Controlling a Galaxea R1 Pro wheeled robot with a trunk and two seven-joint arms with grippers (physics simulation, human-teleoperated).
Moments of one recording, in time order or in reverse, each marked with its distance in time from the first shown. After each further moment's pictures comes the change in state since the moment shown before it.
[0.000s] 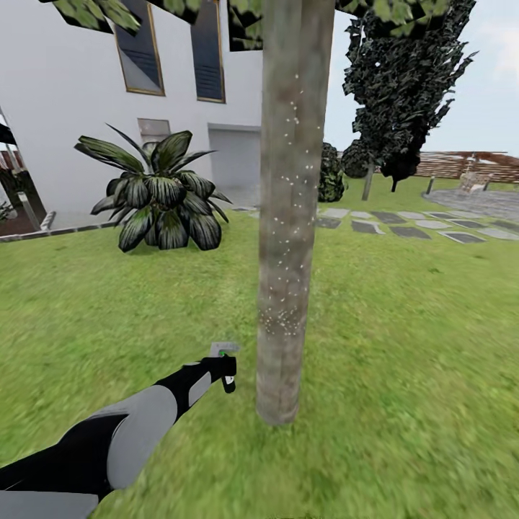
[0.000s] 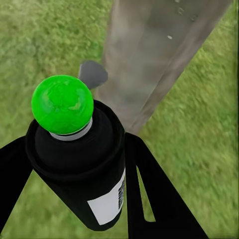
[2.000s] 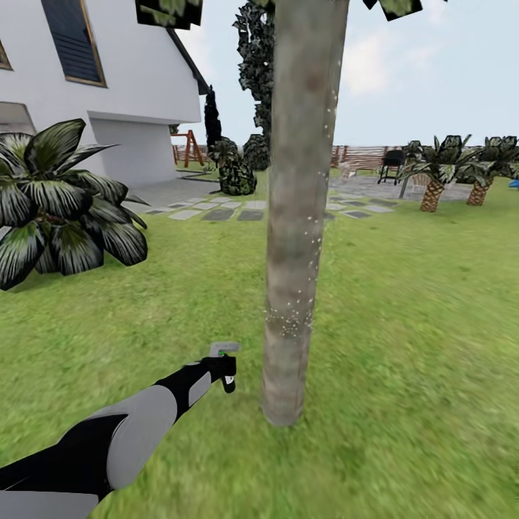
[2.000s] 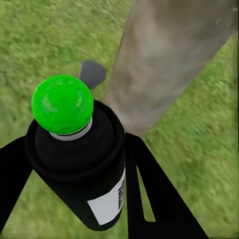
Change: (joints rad) left arm 0.000 0.000 0.000 0.000 0.000 -0.001 0.000; right arm 0.000 0.000 0.000 0.000 0.000 0.000 0.000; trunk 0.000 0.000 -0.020
